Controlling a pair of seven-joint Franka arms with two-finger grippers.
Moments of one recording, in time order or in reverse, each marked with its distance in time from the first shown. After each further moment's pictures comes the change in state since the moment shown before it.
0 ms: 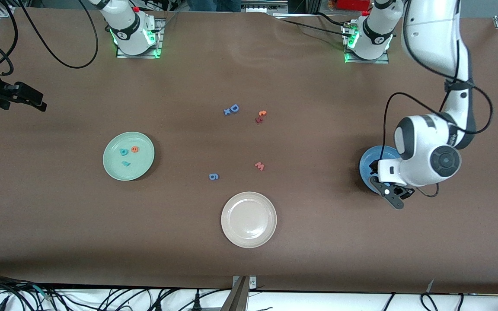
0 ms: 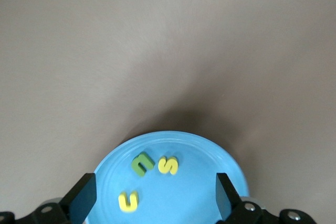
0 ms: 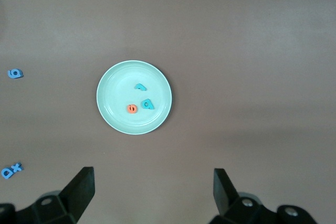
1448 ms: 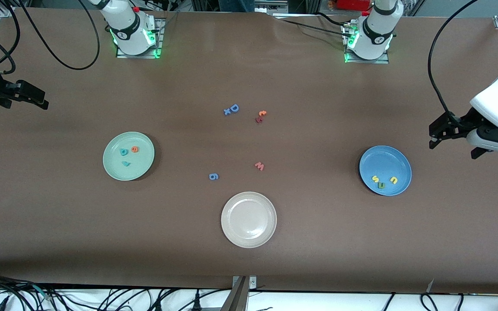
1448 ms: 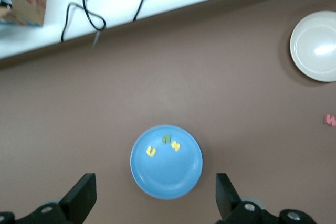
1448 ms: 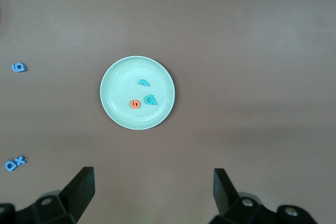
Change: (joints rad) left arm 0.622 -0.453 -0.713 0.146 0.389 -0.274 -0.718; right arm 0.007 0.015 0.006 0.039 0.000 -0.043 0.000
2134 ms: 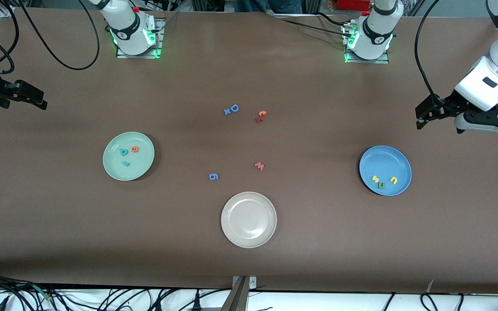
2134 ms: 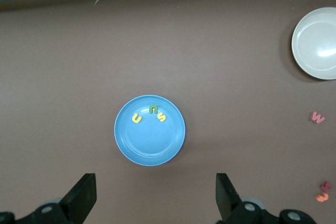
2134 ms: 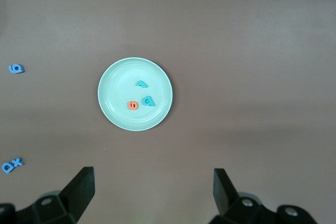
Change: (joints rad) left arm -0.043 -0.118 0.003 -0.115 0.000 -0.047 -0.226; right arm 0.000 0.001 0.000 0.003 -0.011 0.003 0.000
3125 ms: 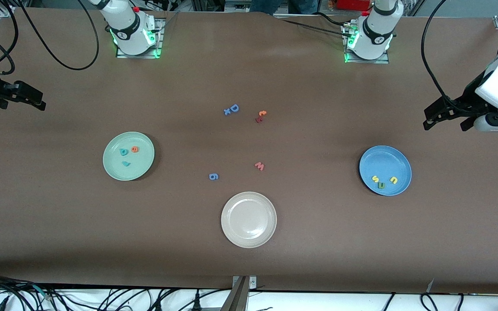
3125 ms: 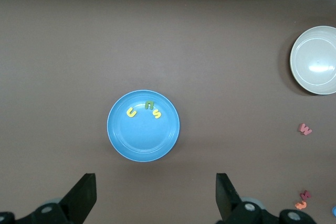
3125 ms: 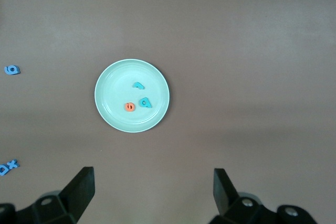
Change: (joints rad) left arm 0.029 0.010 0.030 -0.004 -0.072 0.000 -0.021; right arm 0.001 0.001 0.001 0.000 -0.012 0.006 0.000
